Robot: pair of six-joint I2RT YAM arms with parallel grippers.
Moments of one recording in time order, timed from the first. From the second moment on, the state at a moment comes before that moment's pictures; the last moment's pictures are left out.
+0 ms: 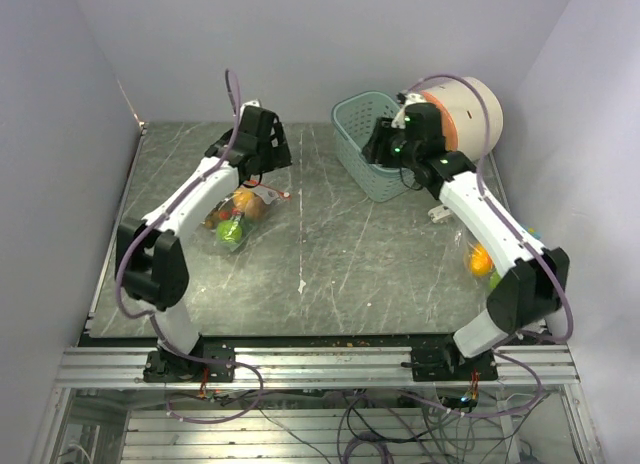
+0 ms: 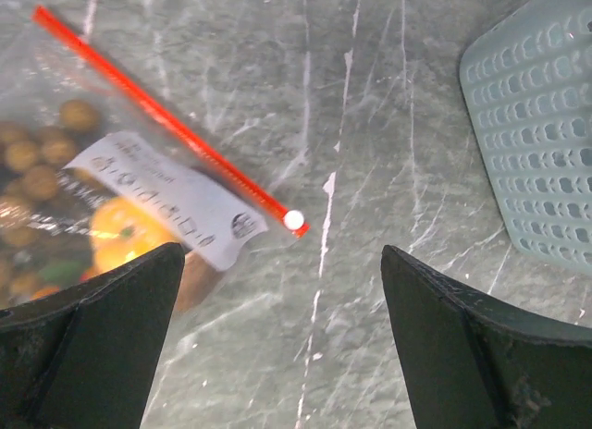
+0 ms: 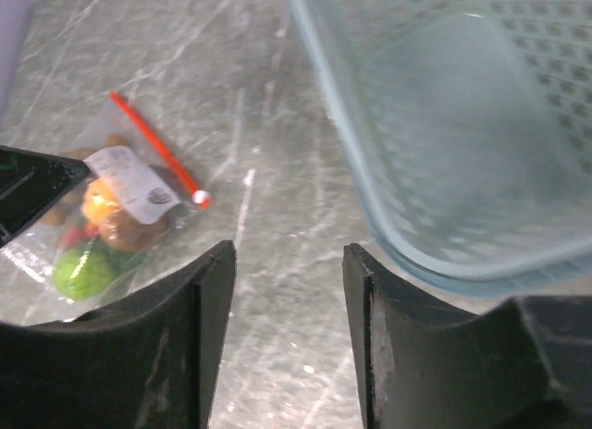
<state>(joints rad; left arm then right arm) -0.43 1.80 1.59 -0.53 -0.27 -0.56 0.37 1.53 1.44 -0.39 0.00 0.37</state>
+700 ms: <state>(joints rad) -0.07 1.32 0.98 -0.52 -0.18 -0.69 0.69 2.22 1.83 -0.40 -0.19 0.29</state>
